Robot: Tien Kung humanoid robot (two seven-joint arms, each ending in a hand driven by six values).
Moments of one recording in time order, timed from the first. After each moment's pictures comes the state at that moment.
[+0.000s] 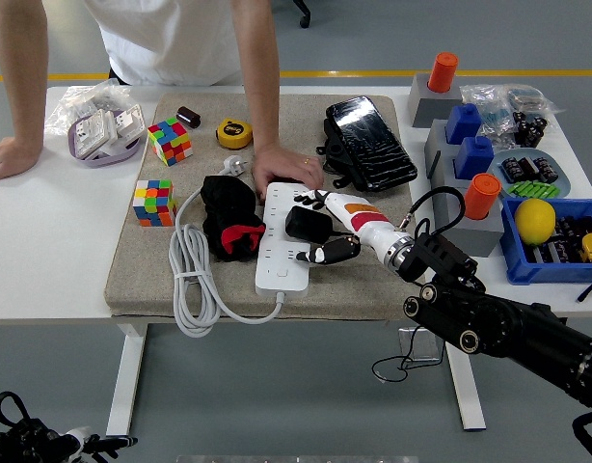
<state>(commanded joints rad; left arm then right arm) -0.35 0.23 -0.06 -0.44 0.65 0.07 0.27 0.79 0.00 0.29 0.70 -1.37 -0.40 0.22</state>
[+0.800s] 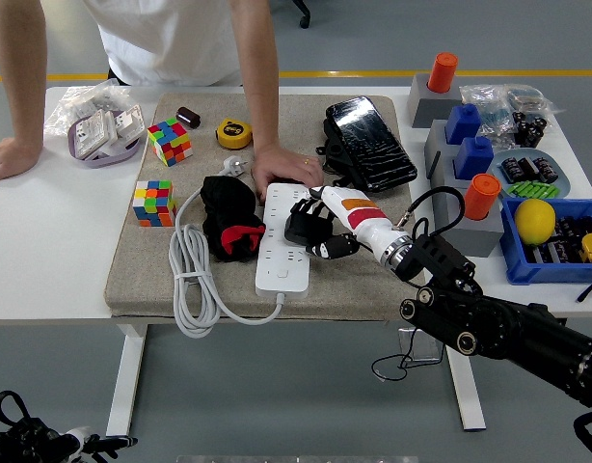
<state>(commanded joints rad) -0.35 0.23 -0.07 -0.44 0.66 0.07 0.27 0.79 0.00 0.28 0.73 -1.37 -0.47 0.26</state>
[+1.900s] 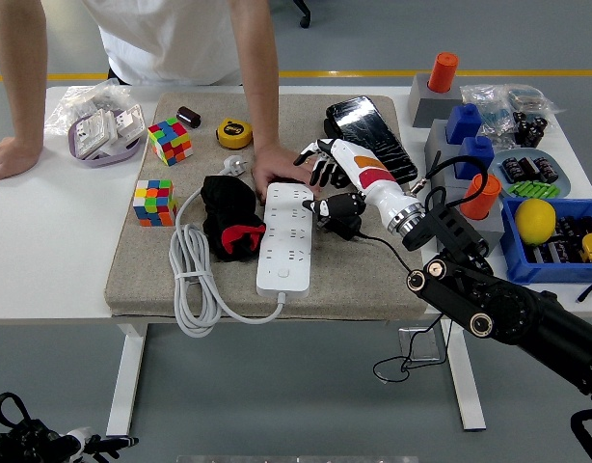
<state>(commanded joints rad) -0.35 0.23 -0.05 -0.44 0.62 0.08 0.25 0.75 -0.06 0.55 0.91 -1.48 -0.39 0.19</state>
